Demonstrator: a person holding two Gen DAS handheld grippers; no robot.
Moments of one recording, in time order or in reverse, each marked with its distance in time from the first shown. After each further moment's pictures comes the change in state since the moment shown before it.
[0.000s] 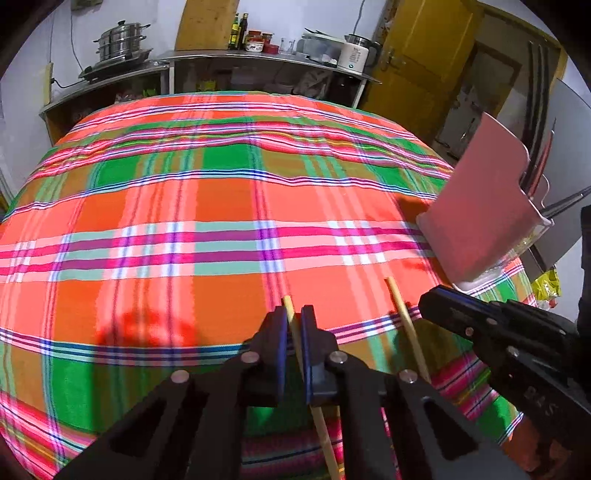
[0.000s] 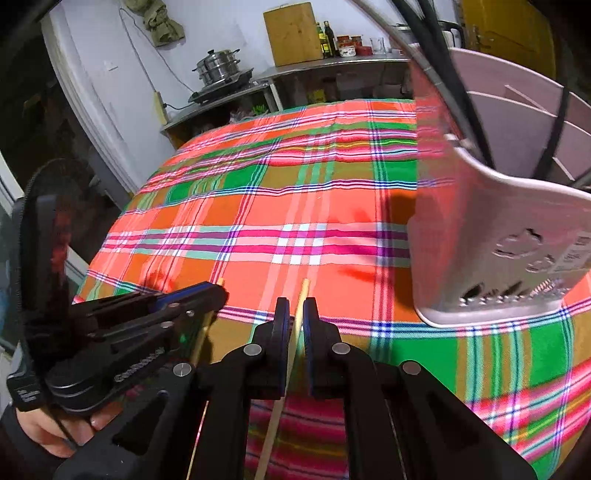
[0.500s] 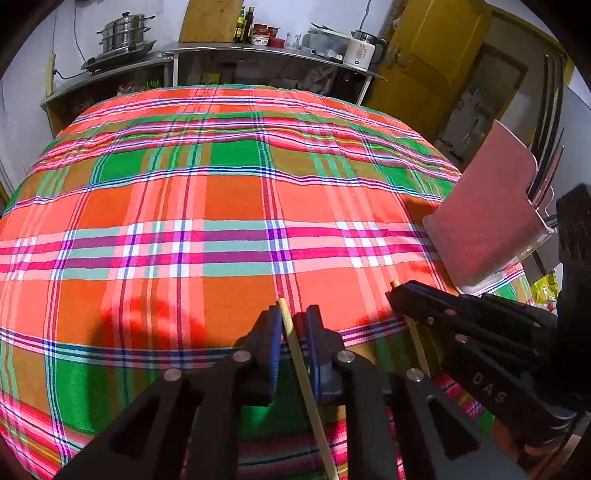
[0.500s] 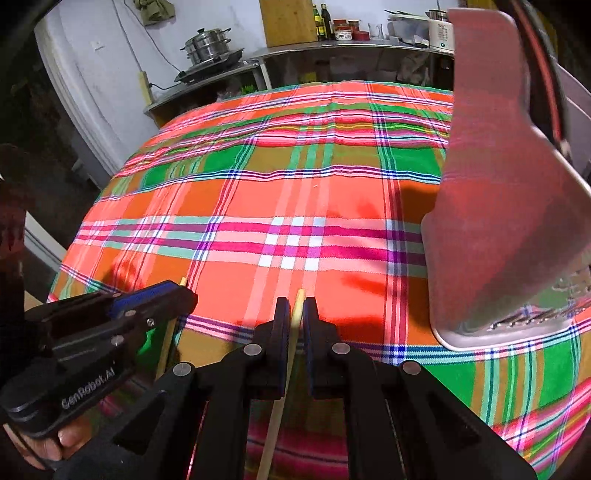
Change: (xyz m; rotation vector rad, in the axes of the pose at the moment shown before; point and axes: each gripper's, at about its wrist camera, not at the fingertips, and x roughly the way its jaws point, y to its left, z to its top) left arm 0.002 0.003 0.005 -0.018 0.028 0.001; right arm 0.031 0.008 0.011 -0.025 0.070 -0.079
